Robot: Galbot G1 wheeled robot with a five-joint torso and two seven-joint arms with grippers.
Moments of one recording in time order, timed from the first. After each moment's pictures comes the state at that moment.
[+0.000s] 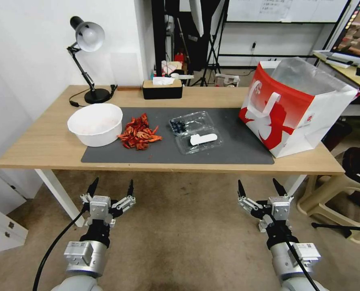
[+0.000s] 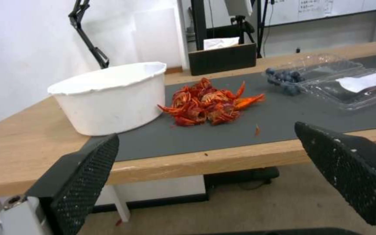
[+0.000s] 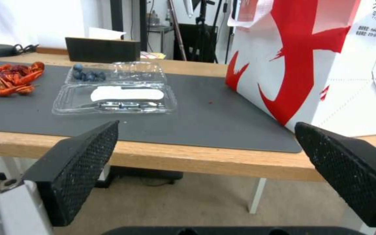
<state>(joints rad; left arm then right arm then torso) 1.80 -1.50 -0.55 -2.30 0.00 0.00 0.00 -1.80 1.50 0.55 2.30 0.00 0.00 0.00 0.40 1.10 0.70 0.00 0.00</state>
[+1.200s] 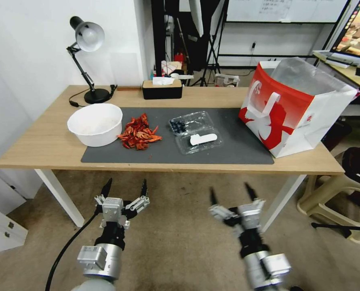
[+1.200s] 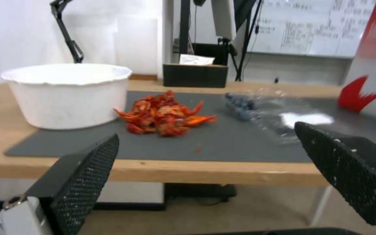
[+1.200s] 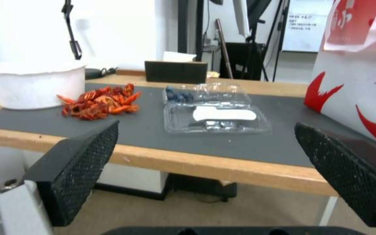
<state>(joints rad) 1.81 -1.36 -0.24 -2.32 -0.10 -0.10 -0.28 -1.87 1.58 0.28 2.30 -0.21 0.12 -0.02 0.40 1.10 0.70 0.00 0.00</state>
